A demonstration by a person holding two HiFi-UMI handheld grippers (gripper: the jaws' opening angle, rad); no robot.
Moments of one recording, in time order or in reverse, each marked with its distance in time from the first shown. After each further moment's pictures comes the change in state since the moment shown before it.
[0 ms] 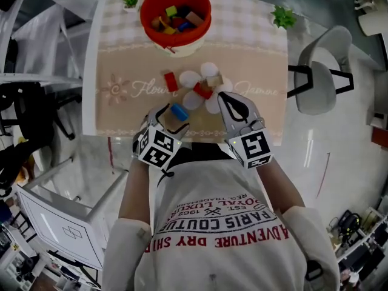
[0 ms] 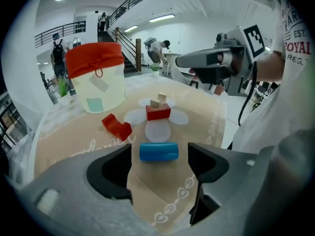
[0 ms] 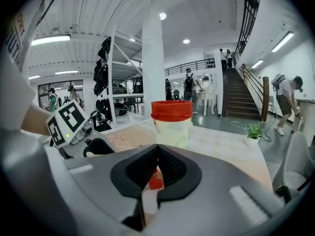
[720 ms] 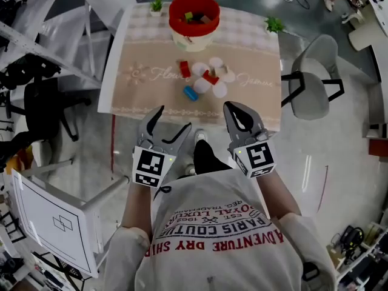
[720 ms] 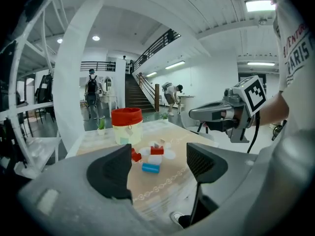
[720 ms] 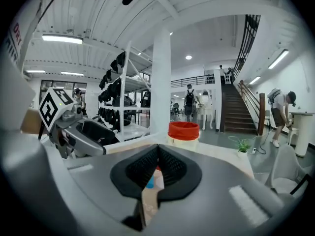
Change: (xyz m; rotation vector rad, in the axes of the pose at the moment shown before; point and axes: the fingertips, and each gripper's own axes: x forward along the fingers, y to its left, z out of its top) left arm -0.186 -0.058 0.028 -0.100 -0.518 0.231; right arm -0.110 0.099 0.042 -0.067 -0.146 -0.042
